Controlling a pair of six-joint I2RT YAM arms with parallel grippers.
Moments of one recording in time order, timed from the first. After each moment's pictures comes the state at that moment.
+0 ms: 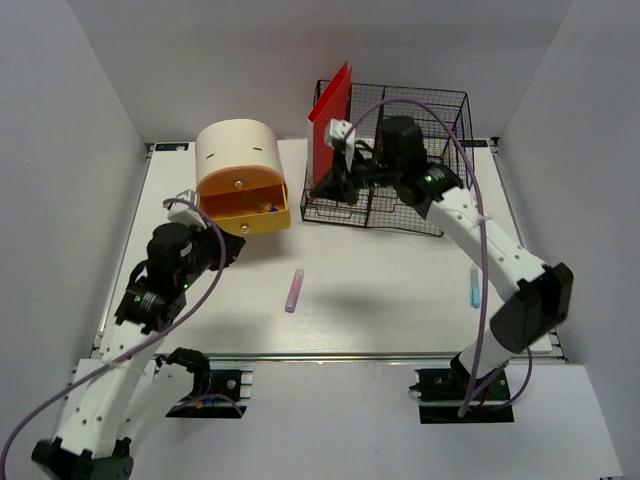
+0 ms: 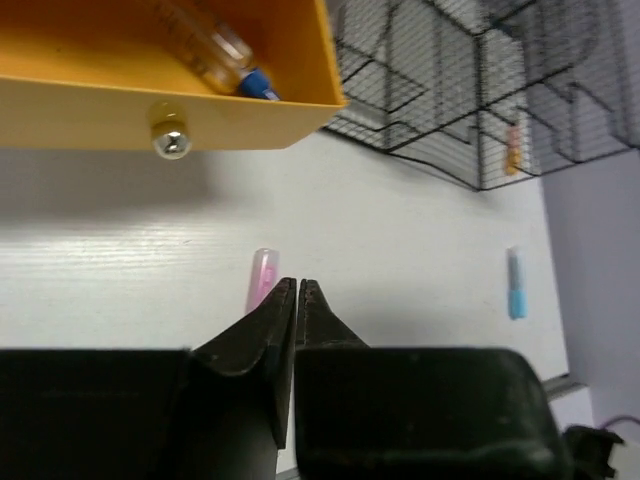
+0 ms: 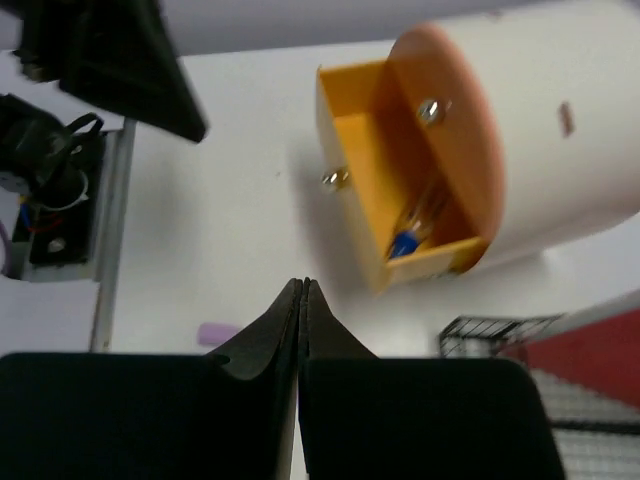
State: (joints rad) left arm -0.32 0.68 0.83 -0.51 0.06 -0.62; right arm 0.61 1.60 1.63 -0.34 -0.87 -0.31
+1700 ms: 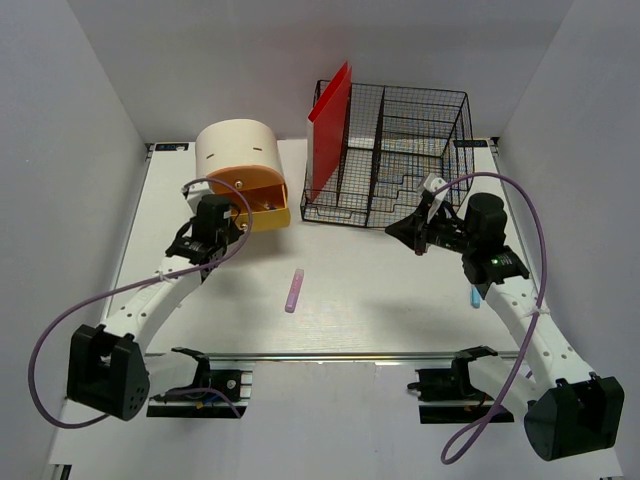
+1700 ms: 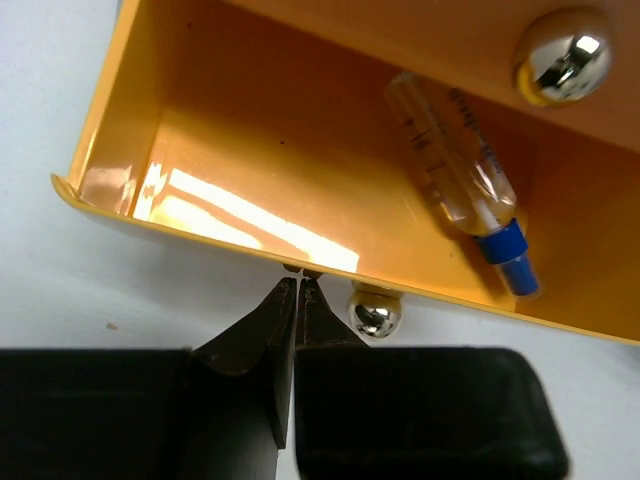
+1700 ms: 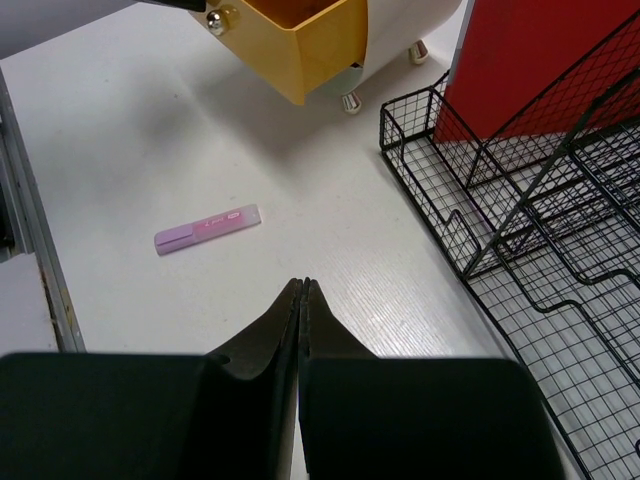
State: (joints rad) left arm -0.32 1.18 0.81 -0.27 -0.40 -0.62; right arm 0.24 0.97 0.78 -0.08 -0.83 -0.14
